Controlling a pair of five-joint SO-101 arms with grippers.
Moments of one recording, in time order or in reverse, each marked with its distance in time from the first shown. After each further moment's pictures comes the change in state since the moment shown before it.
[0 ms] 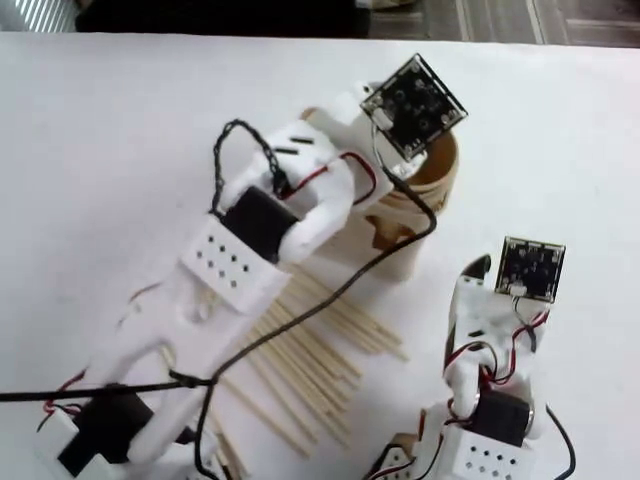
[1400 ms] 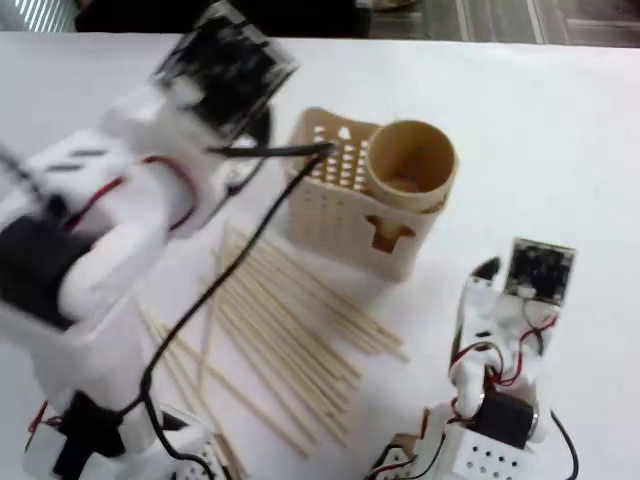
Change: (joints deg) left arm -19.5 -0.4 -49.6 59.5 -3.8; right arm 5.2 0.0 -1.4 0.0 0.0
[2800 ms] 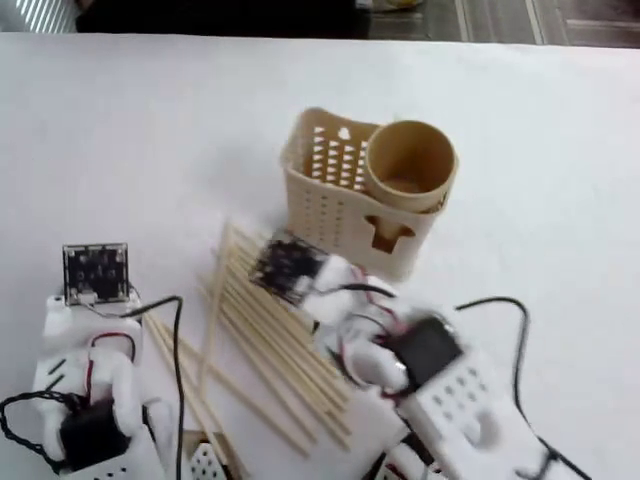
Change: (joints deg) left arm -41.5 -89.6 129.2 -35.3 5.8; right arm -60.6 43.6 -35.3 27.6 19.0
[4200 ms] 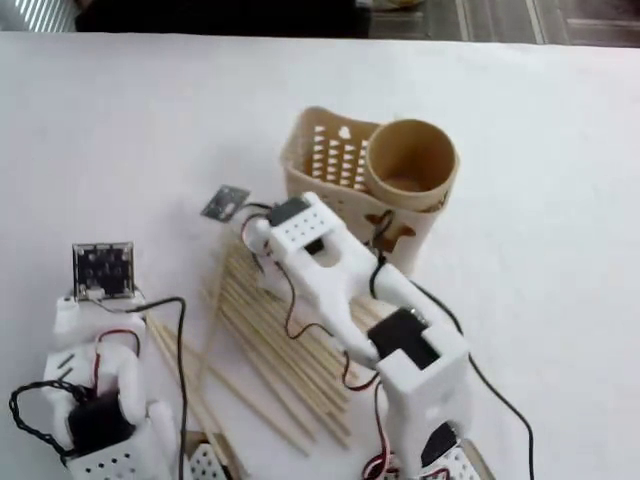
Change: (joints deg) left arm -0.4 -0.8 7.6 -4.5 0.0; right arm 2.7 73.0 -33.9 -12.0 -1.8
